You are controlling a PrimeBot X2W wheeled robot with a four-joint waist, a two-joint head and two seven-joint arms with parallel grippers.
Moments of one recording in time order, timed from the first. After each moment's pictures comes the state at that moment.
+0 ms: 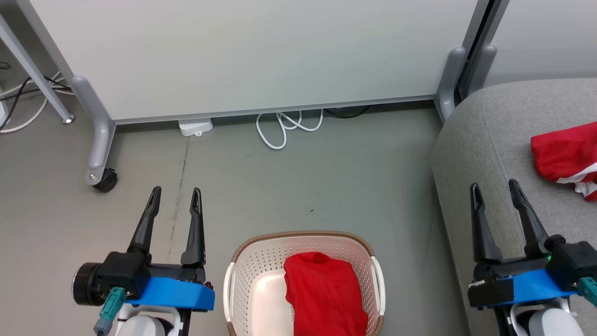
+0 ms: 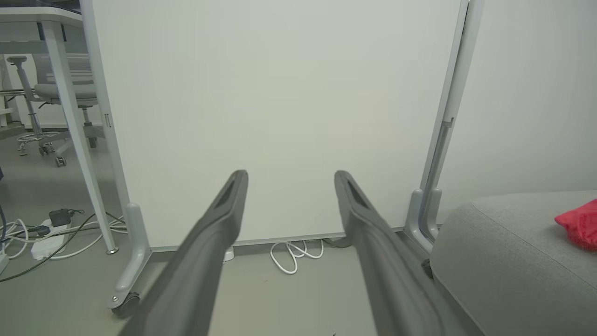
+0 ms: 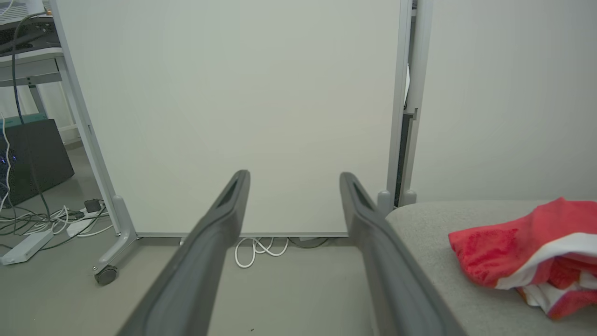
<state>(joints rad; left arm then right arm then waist) -0.10 0.06 -0.10 0.16 -0.15 -0.10 -0.26 -0.10 -0.05 -0.06 0.10 0.10 0.13 -0.26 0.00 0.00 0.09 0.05</state>
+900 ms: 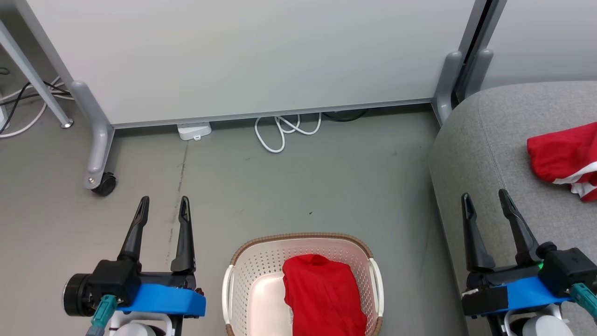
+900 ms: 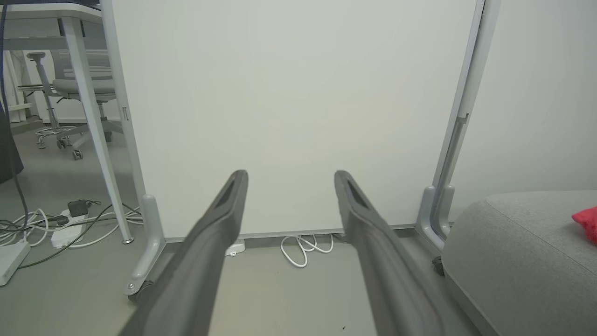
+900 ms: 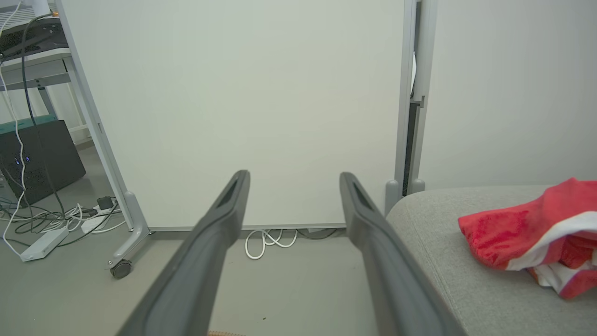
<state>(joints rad) -0.07 0.05 -0.05 0.16 -0.12 -0.11 -0.26 -0.07 -0.05 -0.03 0.11 0.14 0.13 -0.26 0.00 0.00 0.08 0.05</state>
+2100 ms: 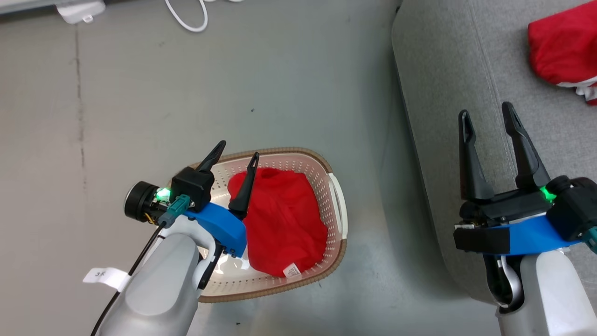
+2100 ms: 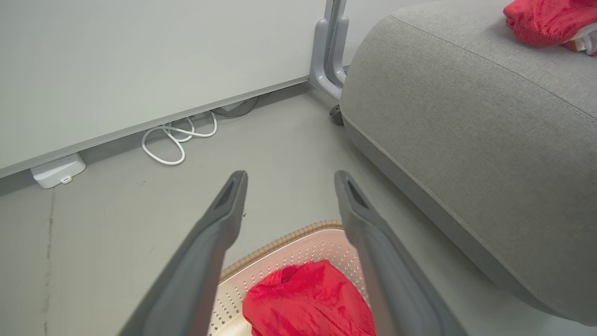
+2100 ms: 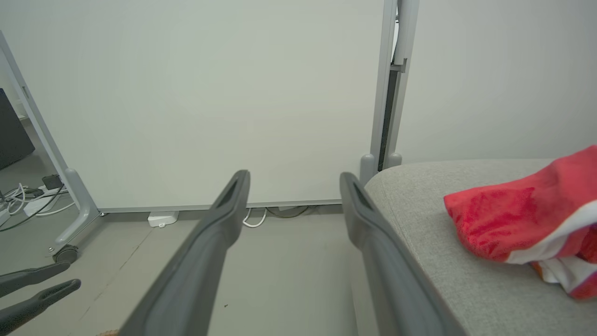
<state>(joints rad) -0.55 0.14 -0.45 0.68 -0.25 -0.13 -0.26 -0.29 -0.05 0.01 0.03 0.12 0.13 -0.26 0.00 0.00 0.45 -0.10</state>
